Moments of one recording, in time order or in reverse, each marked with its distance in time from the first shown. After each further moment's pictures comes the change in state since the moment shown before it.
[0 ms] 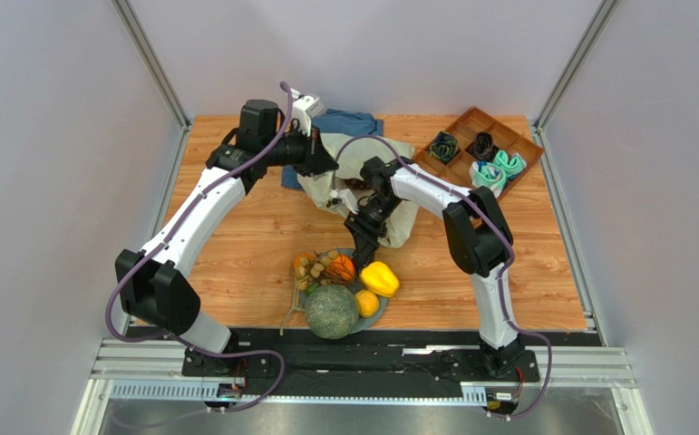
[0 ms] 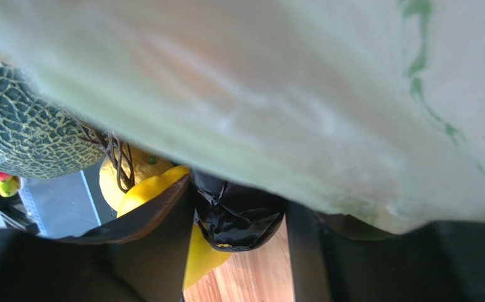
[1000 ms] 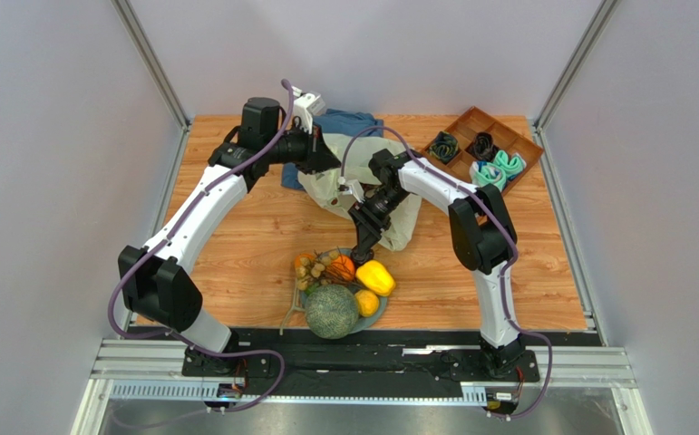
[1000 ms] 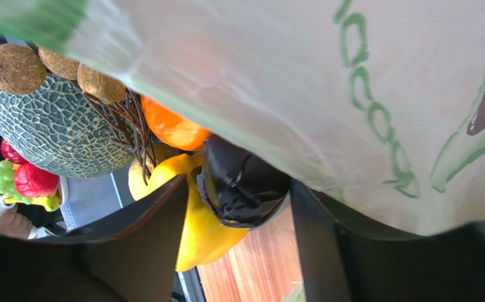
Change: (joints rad) left arm 0.000 0.021 0.016 0.018 0.019 -0.016; right arm -0.056 0.005 0.035 -0.024 -0.081 0.071
